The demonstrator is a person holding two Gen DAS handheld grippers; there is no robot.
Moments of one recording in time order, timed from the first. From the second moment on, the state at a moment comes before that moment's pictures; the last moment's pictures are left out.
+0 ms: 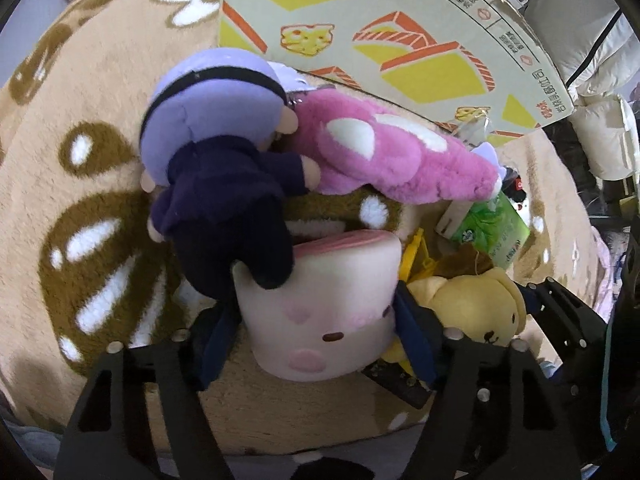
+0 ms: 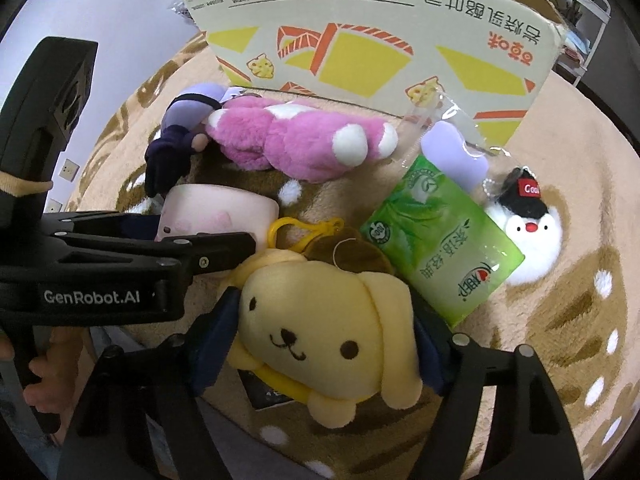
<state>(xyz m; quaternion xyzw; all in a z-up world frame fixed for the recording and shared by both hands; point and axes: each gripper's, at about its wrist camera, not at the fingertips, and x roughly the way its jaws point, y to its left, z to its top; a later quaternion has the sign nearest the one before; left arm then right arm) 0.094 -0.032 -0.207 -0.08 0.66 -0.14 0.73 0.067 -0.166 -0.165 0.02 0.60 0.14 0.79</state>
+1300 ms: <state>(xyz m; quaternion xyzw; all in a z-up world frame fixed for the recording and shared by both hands) 0.009 -0.035 -0.058 0.05 0.37 -0.12 0.92 0.002 -0.232 -0.046 0.08 0.37 0.02 0.92</state>
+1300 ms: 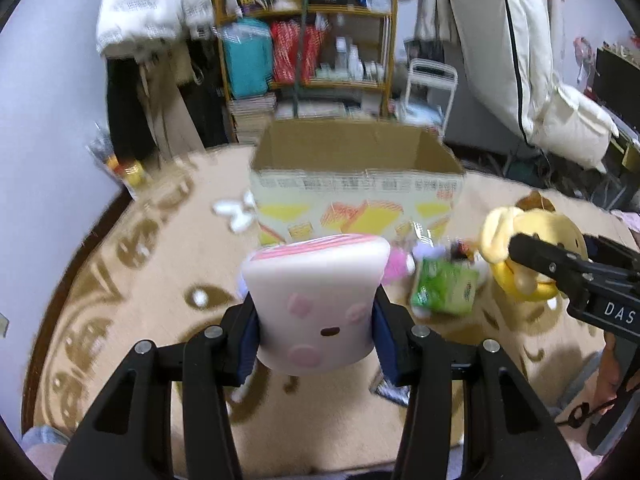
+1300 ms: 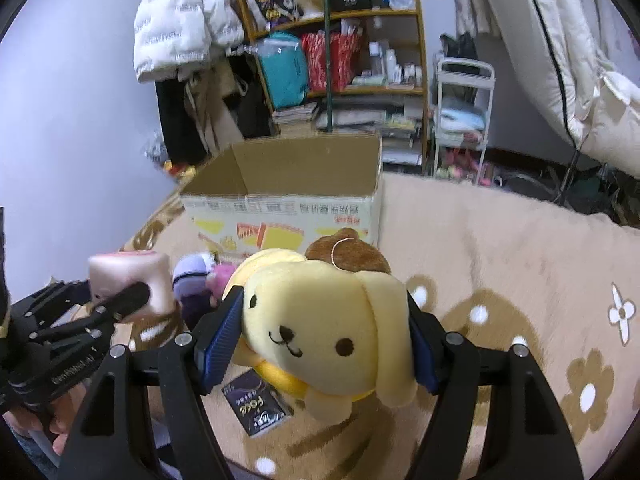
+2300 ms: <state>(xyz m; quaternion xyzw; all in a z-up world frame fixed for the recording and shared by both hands) 0.078 -0.045 0.040 0.07 0.19 -0.10 0.97 0.083 -0.231 0.030 0.02 0.21 0.00 0.98</state>
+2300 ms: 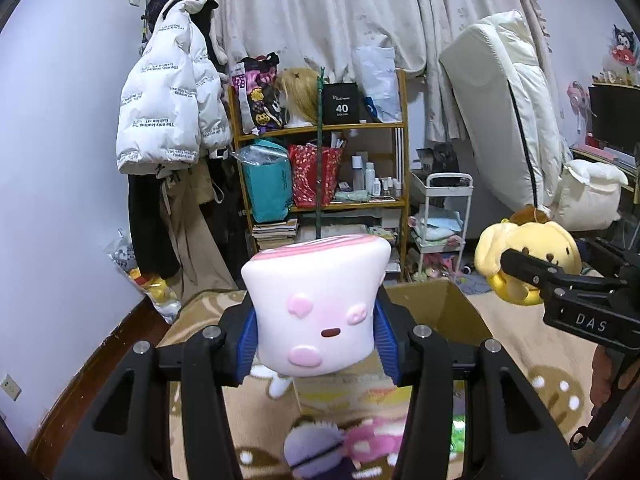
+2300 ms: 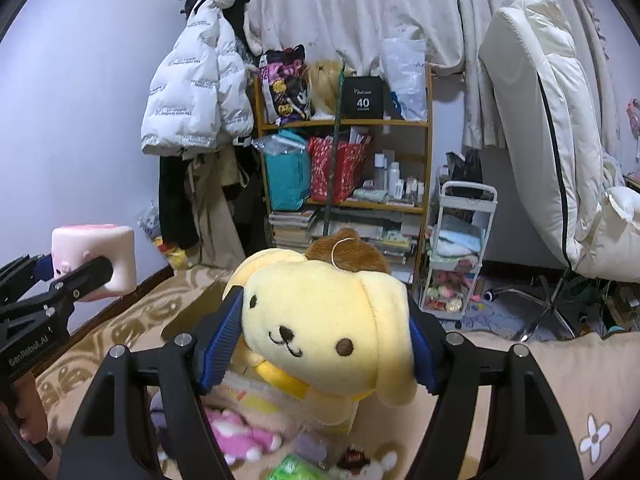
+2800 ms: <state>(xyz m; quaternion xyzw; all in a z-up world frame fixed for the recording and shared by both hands) 0.132 -0.052 -0.001 0.07 0.21 -0.09 0.97 0.127 -0.225 -0.005 0.01 0.21 -0.02 0.98</state>
